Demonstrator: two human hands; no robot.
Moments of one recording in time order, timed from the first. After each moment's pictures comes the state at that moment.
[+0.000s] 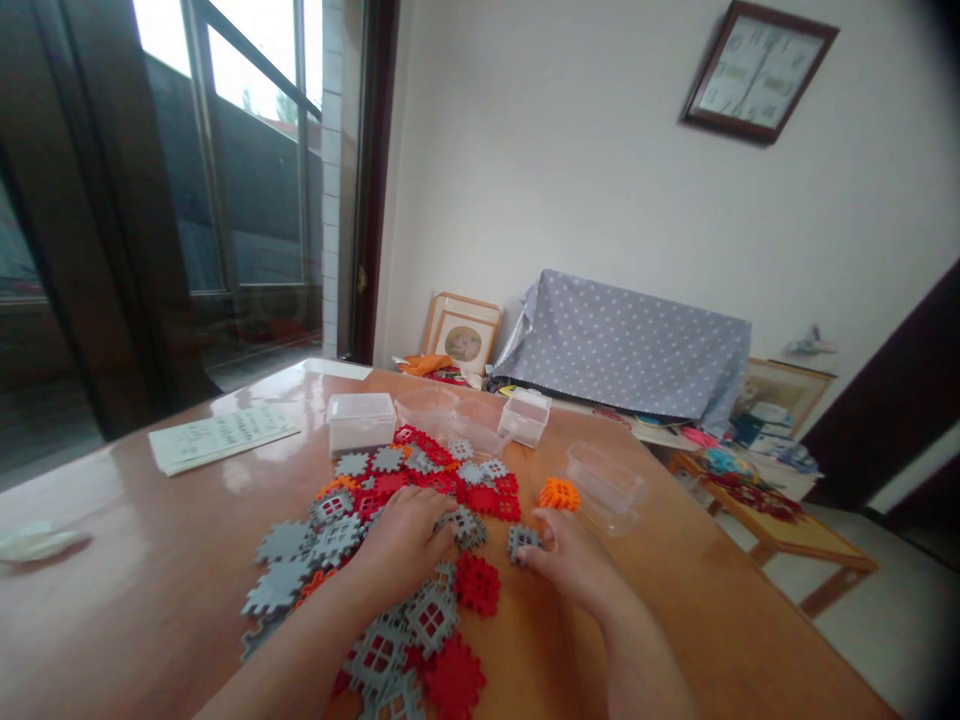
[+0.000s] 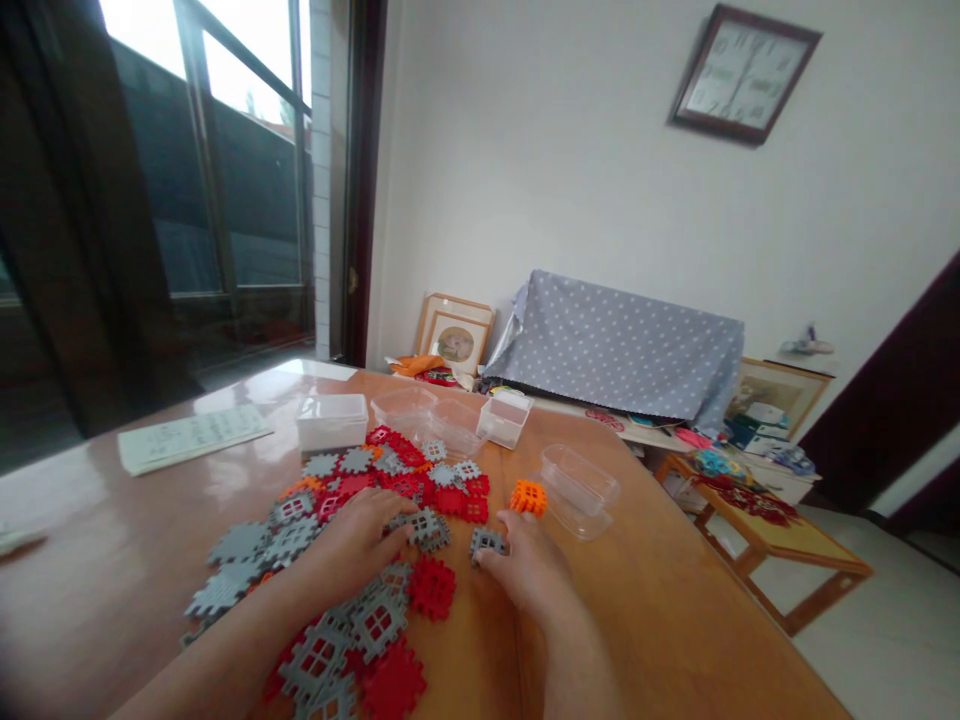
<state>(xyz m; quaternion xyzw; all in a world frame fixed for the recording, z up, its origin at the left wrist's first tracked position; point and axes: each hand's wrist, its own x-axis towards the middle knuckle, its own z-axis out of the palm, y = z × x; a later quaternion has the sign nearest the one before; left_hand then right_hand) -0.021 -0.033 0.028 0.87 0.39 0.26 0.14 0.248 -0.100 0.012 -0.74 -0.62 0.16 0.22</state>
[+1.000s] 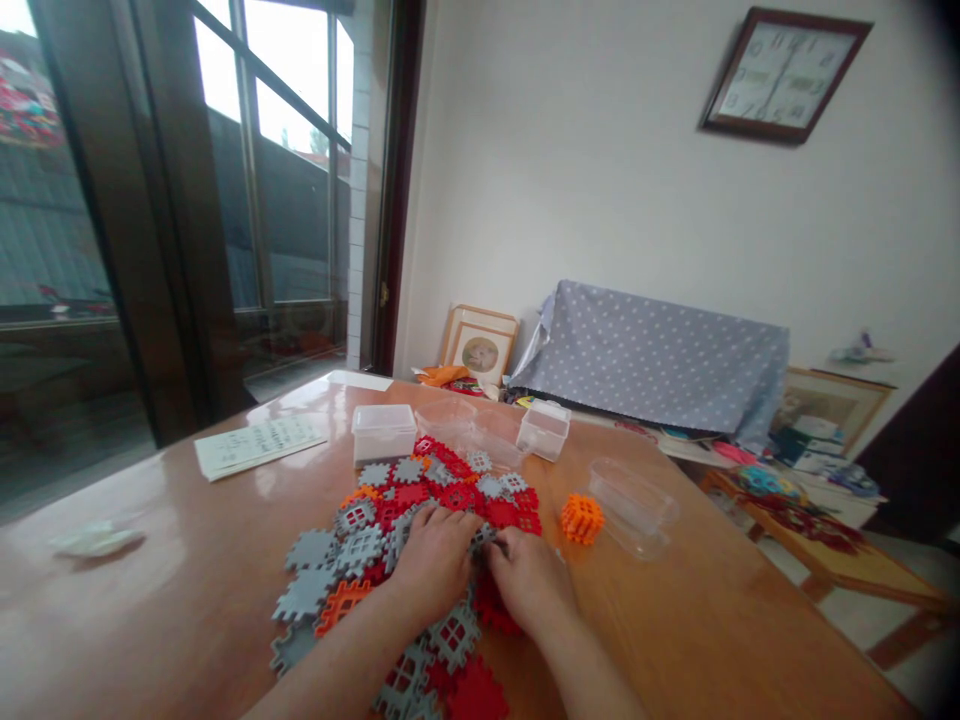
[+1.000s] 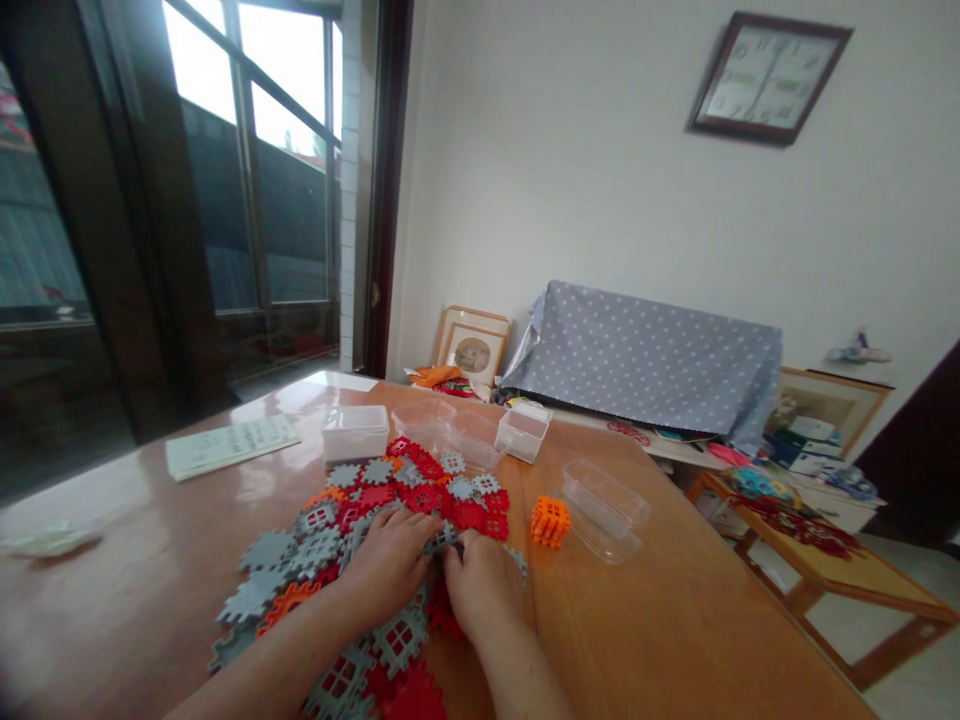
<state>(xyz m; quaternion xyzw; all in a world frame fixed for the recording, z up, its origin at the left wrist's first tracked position) -0.008 -0.037 0.012 0.88 0.42 0.20 0.08 0.153 -0.077 0.014 -0.75 -0.63 0.10 0.18</state>
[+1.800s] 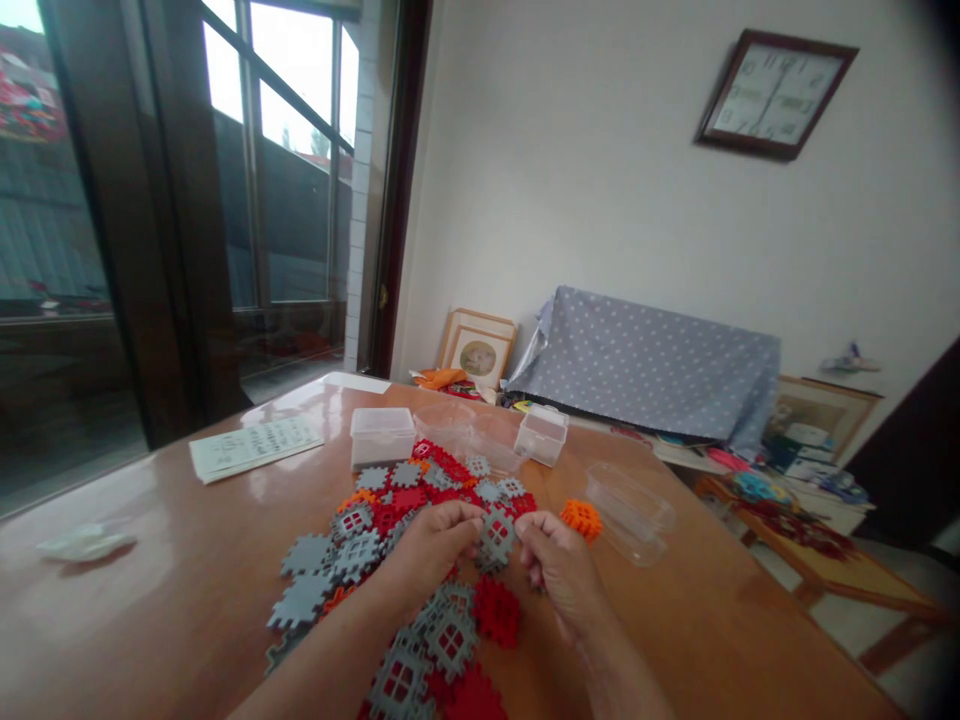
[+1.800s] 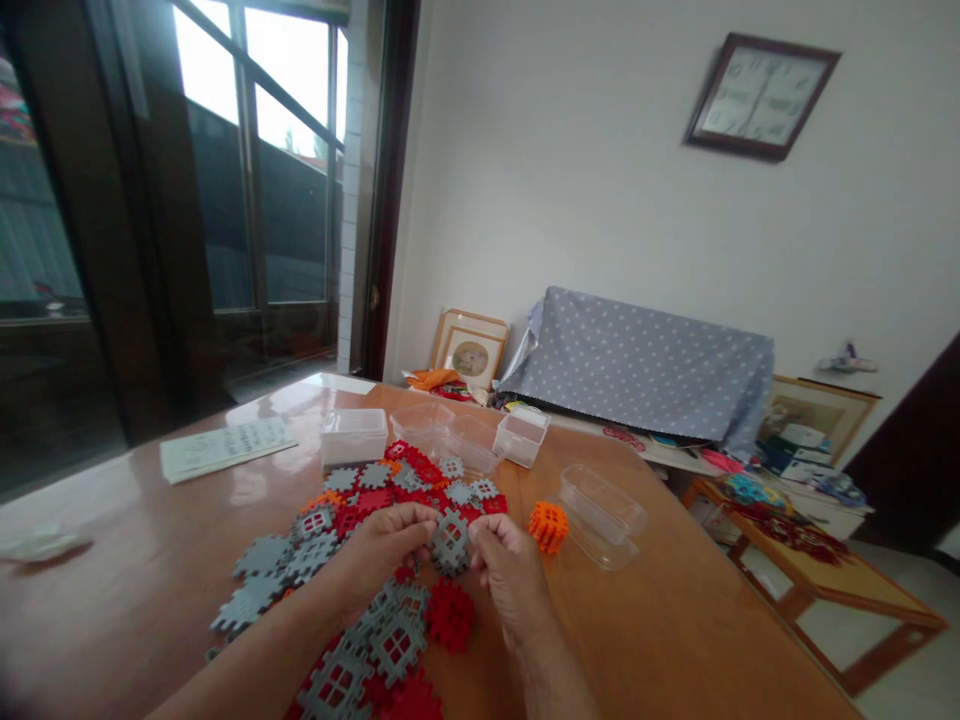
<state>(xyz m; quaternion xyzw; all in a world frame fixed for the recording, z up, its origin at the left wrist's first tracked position) -0.009 -0.035 0.032 0.60 0.34 0.38 0.62 0.175 -0.088 0.028 -0.56 -0.45 0.42 0.56</state>
